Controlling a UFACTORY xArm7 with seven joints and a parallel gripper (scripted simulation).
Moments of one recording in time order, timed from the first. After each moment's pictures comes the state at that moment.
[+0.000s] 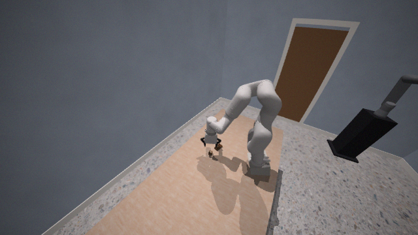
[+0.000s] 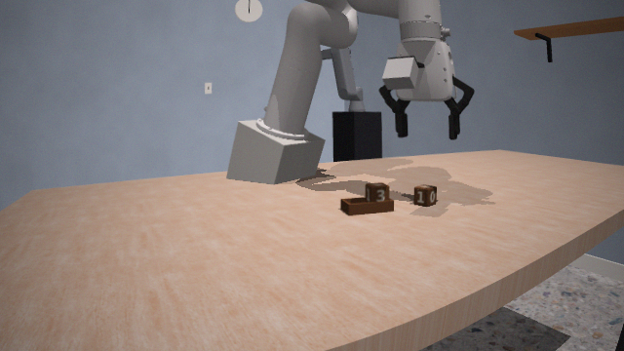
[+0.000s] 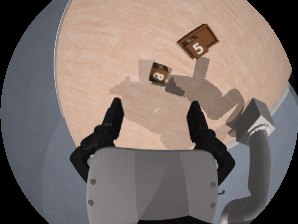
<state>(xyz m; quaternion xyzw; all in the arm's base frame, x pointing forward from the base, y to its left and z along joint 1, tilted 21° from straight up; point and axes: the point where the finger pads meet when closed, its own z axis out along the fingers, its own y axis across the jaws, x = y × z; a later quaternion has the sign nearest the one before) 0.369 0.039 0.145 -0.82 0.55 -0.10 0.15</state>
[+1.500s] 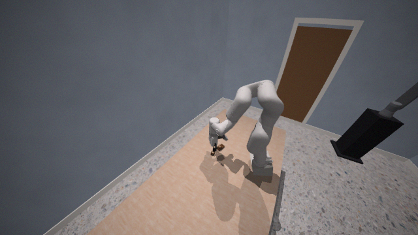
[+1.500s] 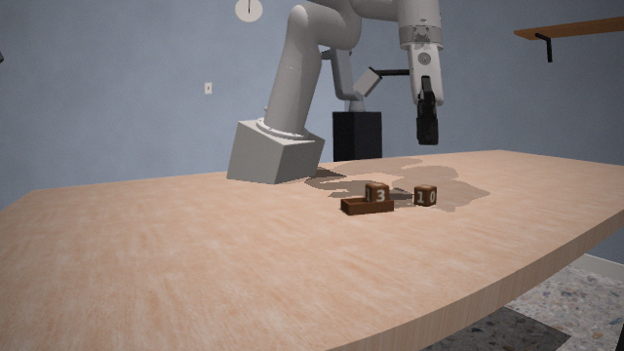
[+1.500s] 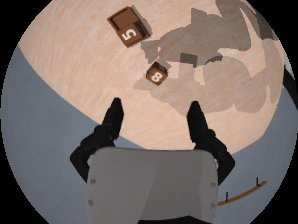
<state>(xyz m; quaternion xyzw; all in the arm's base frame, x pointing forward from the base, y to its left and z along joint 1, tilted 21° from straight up) 0.370 0.040 0.138 -0.36 0.91 0.00 0.18</state>
